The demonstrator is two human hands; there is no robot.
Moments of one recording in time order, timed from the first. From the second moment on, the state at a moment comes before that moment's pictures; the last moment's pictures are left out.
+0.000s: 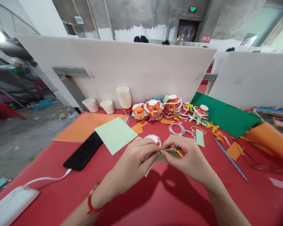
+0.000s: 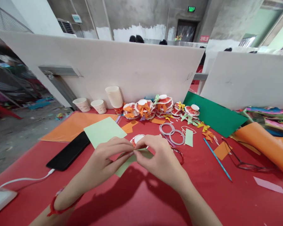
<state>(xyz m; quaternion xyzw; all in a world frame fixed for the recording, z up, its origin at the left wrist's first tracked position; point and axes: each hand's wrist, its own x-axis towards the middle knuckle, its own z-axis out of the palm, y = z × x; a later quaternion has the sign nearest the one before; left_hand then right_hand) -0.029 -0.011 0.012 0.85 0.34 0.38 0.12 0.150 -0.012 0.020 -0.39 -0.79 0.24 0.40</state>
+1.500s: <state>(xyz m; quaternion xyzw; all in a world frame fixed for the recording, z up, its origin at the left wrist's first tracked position) -0.024 -0.009 0.017 0.69 0.44 0.51 0.27 0.149 -0.012 0.019 -0.42 -0.74 0.21 0.49</state>
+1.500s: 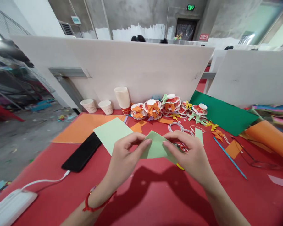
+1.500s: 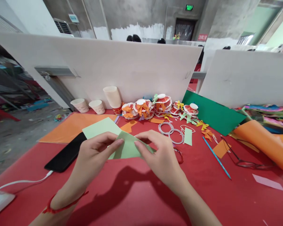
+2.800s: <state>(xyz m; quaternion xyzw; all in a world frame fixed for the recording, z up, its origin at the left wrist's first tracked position) -0.025 -0.011 0.015 0.74 0.34 0.56 0.15 0.159 -0.015 0.026 -0.37 -0.78 0.16 0.48</state>
